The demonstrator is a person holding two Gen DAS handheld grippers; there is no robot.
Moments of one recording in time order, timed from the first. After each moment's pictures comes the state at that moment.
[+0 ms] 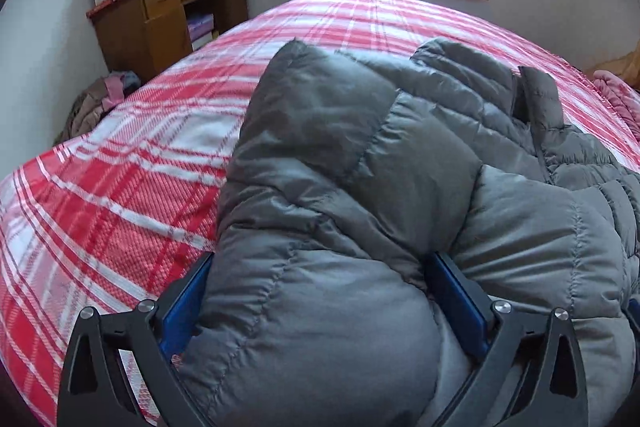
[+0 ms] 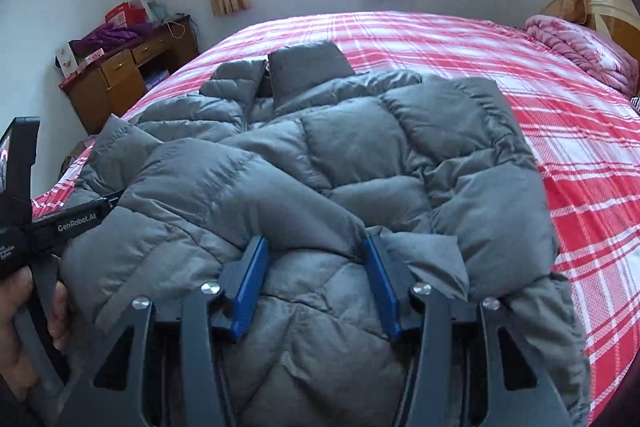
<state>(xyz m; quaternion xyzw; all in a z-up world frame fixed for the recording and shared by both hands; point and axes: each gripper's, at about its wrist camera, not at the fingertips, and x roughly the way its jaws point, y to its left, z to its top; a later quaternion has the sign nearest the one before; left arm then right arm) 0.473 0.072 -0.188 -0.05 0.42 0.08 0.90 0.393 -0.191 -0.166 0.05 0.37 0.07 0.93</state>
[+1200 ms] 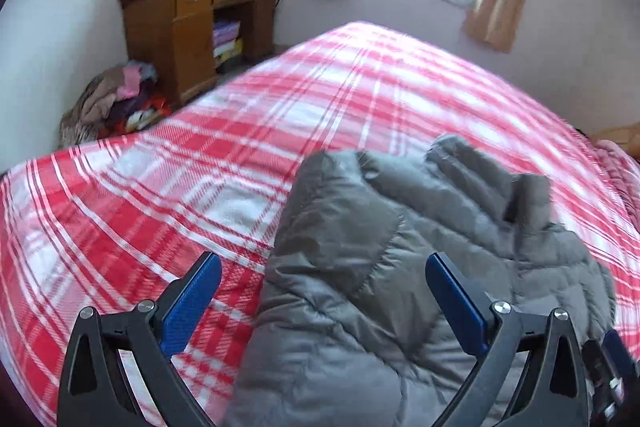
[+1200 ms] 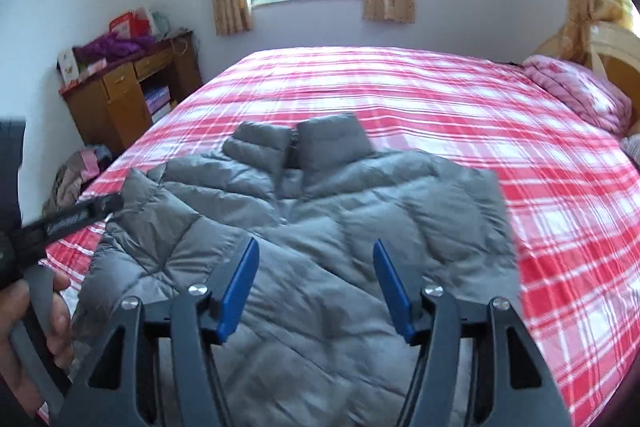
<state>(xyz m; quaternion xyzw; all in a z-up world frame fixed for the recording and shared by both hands) 0.489 0.103 -0.128 -0.13 0.38 0.11 0.91 0.413 -0.144 -0.093 0.01 0.33 0.05 0.94</state>
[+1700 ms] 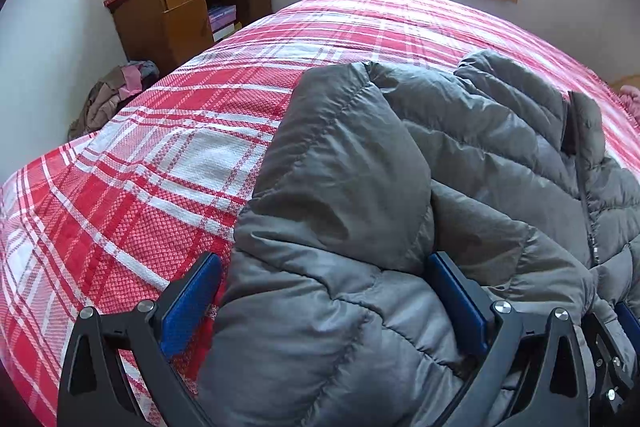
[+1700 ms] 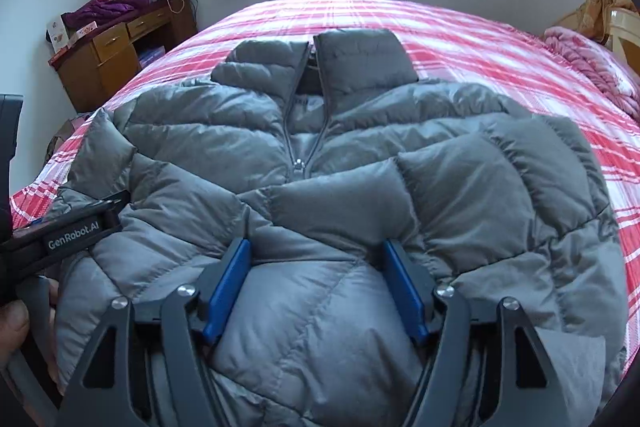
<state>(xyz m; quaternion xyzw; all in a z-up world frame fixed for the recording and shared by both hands) 0.507 0.088 -0.190 -0.06 0.43 0.13 0.89 0.458 -0.126 -0.171 0.01 0.40 0.06 0.92</state>
